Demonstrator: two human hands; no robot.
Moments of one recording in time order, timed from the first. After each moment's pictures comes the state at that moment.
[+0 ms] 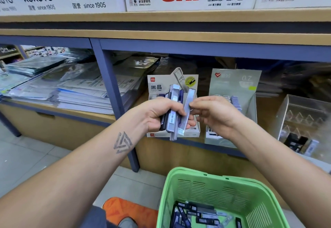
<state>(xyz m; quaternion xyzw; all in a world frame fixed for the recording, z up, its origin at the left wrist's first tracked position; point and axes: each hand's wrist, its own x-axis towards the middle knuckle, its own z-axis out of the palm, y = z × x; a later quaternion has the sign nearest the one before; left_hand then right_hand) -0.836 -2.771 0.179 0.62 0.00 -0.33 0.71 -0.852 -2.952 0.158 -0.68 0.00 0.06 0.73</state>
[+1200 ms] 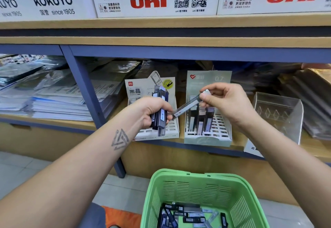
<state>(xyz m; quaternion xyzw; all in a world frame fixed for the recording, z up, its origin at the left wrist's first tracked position) -0.821 -2.817 0.180 0.72 0.07 -0.26 0.64 -0.877 -3.038 0.175 -0.78 -0.08 -0.15 0.60</state>
